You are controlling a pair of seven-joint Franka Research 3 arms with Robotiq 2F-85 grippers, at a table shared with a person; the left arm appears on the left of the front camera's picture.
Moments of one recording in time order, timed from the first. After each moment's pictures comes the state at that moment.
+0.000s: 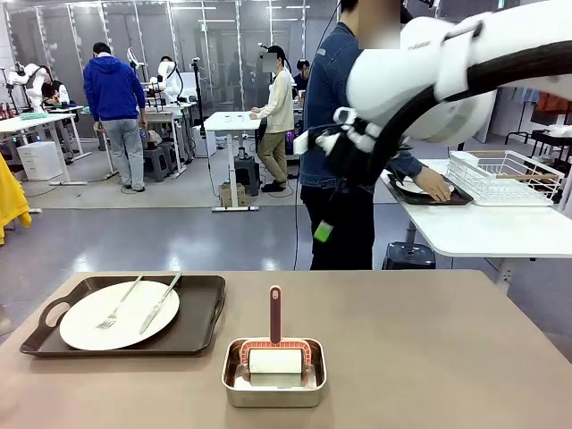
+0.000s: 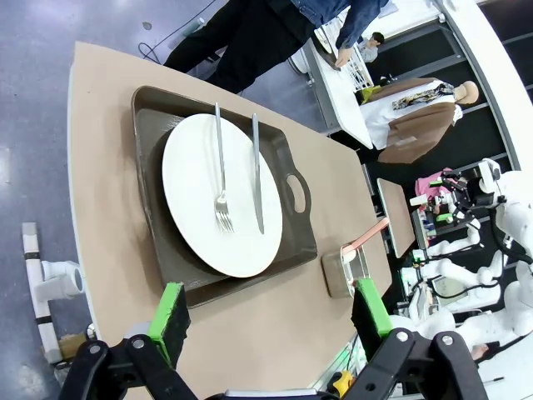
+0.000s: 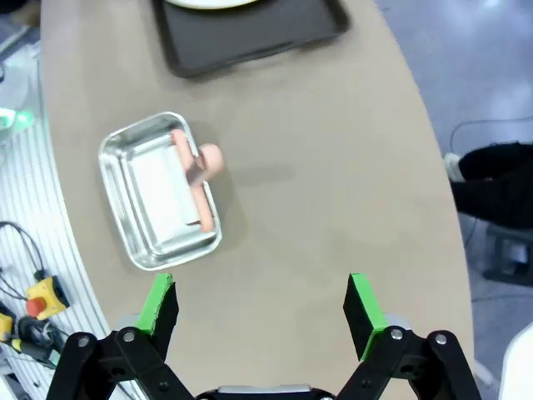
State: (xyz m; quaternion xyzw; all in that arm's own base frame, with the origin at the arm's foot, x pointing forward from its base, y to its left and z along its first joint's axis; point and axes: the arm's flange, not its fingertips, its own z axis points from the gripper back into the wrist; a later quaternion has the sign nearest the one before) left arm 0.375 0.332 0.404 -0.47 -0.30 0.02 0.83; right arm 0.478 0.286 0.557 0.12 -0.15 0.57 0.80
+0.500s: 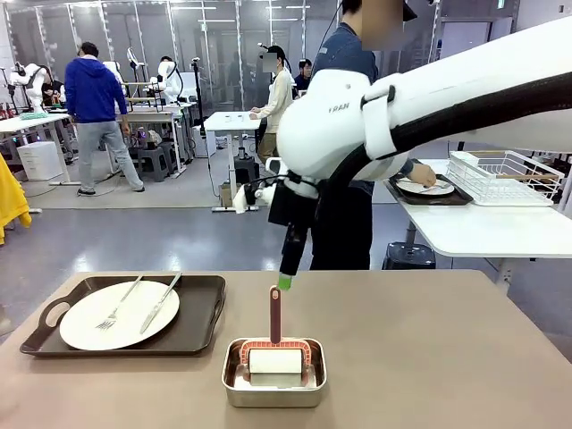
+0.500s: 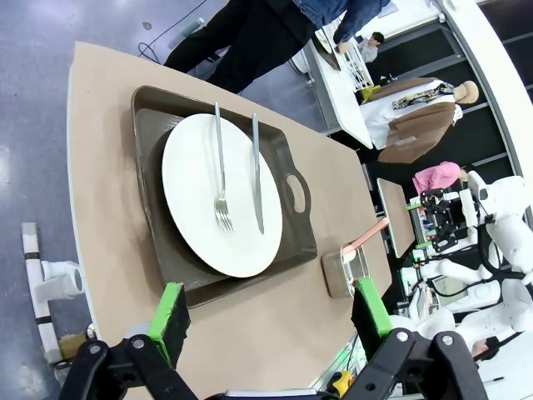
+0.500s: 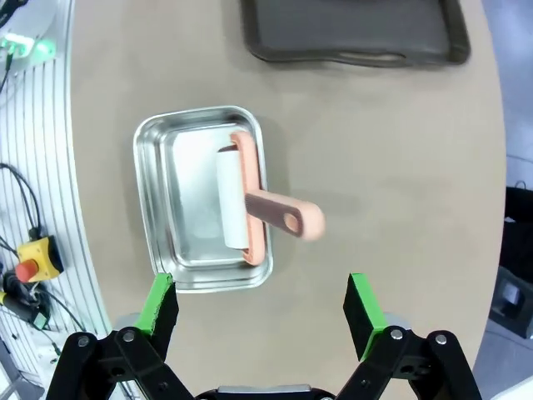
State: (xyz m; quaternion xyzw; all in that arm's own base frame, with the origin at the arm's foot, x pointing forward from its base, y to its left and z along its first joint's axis) left arm 0.375 0.332 0.404 -0.47 -0.30 0.02 0.83; right arm 0.448 0.372 0.499 0.09 -0.08 0.67 0.74
